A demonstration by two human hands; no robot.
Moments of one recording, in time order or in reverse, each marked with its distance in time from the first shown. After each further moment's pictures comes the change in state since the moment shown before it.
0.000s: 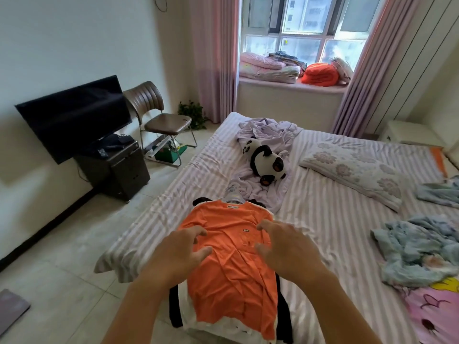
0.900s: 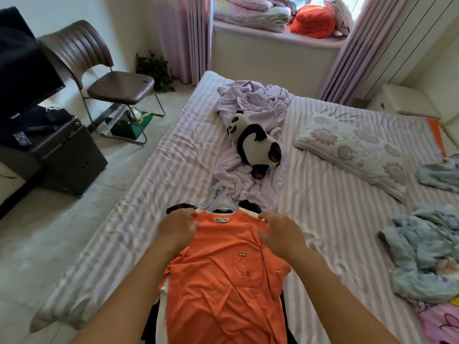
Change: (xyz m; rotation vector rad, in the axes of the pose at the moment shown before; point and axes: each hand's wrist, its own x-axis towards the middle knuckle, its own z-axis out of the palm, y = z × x) left_hand 0.382 -0.108 0.077 0.045 -0.101 -0.052; right_hand 0.329 0.110 0.116 0.001 -0.088 0.265
